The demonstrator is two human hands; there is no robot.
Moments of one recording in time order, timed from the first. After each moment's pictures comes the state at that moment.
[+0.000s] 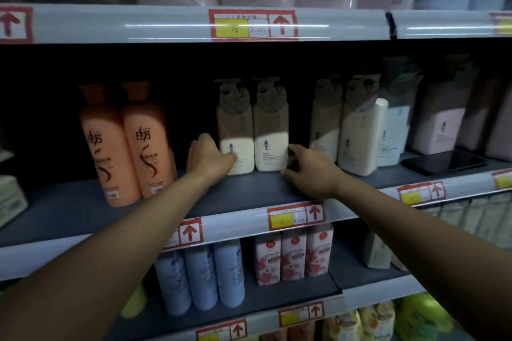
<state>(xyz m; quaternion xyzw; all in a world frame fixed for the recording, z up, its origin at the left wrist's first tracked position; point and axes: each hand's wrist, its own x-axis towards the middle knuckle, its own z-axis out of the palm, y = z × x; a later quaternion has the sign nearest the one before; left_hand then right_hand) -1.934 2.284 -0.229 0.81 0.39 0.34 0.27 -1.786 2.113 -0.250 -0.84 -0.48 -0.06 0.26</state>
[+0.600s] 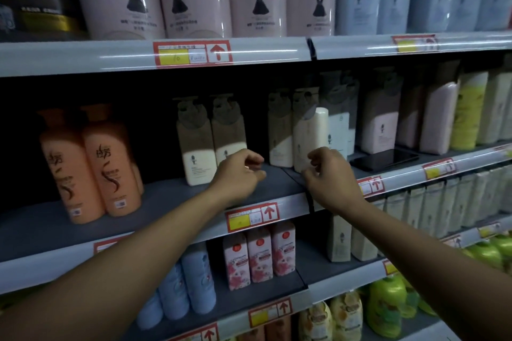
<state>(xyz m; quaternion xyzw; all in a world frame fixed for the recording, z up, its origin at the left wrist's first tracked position) -1.892 2.179 -0.240 0.87 0.15 0.29 0.37 -1.776 2.000 -0.264 -0.83 -0.32 -0.21 0.40</state>
